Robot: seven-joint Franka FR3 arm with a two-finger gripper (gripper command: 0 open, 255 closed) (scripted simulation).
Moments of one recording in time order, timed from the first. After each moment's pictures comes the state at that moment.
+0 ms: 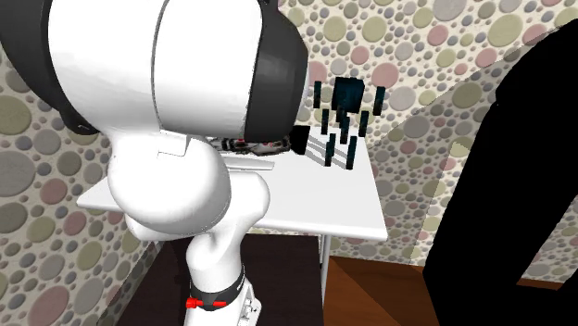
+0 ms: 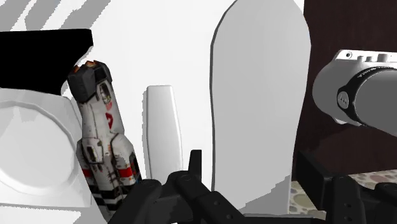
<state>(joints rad) 0.33 -0.79 -0.33 -2.31 -0.22 1.53 -1.35</state>
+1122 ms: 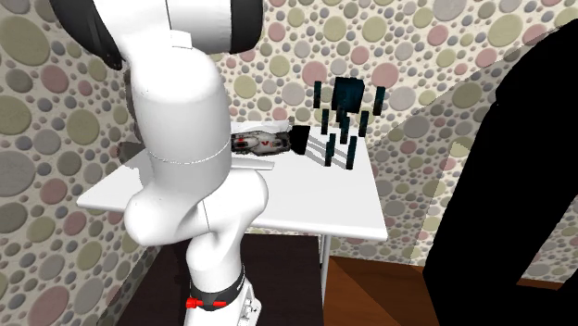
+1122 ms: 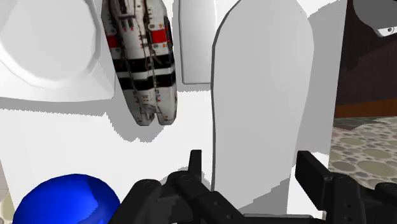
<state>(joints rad) 0.48 -0.38 -0.11 -2.05 -0.02 1.66 -1.06</state>
